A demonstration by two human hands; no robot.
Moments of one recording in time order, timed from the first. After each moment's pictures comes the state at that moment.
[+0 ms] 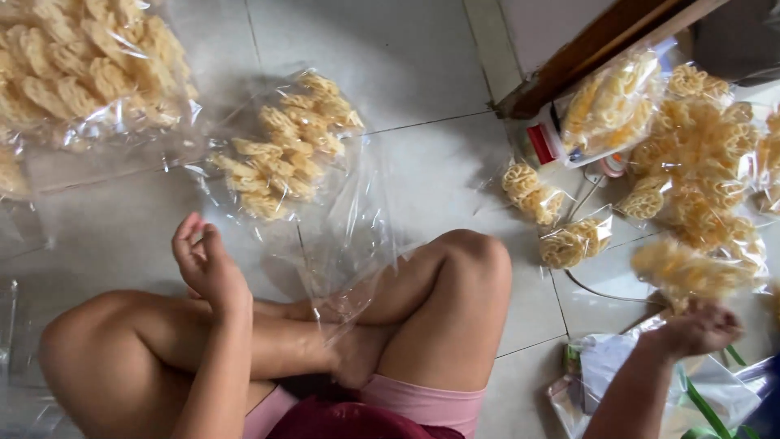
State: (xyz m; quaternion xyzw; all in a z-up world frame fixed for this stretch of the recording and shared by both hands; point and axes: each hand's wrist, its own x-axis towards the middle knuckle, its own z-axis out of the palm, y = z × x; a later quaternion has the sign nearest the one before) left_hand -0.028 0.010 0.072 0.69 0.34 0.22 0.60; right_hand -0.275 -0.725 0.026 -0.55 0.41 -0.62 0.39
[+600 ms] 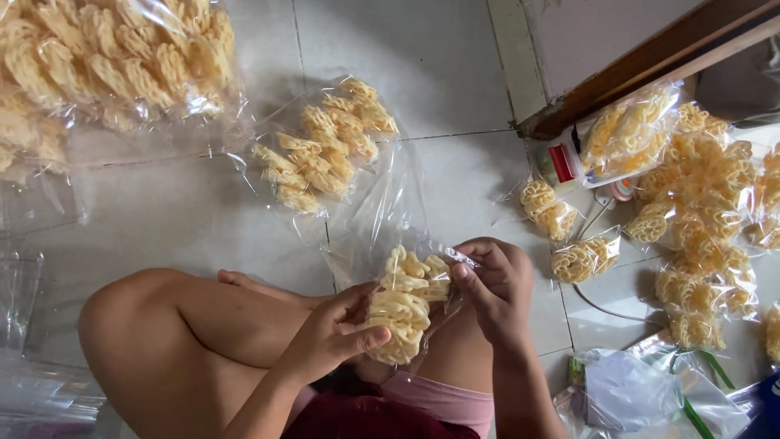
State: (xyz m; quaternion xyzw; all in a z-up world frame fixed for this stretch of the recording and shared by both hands) left_hand -0.112 -0.015 0.190 0.63 -0.02 -0.39 0.67; right_hand -0.113 -0.270 0.218 -0.79 -0.04 -0.07 0.61
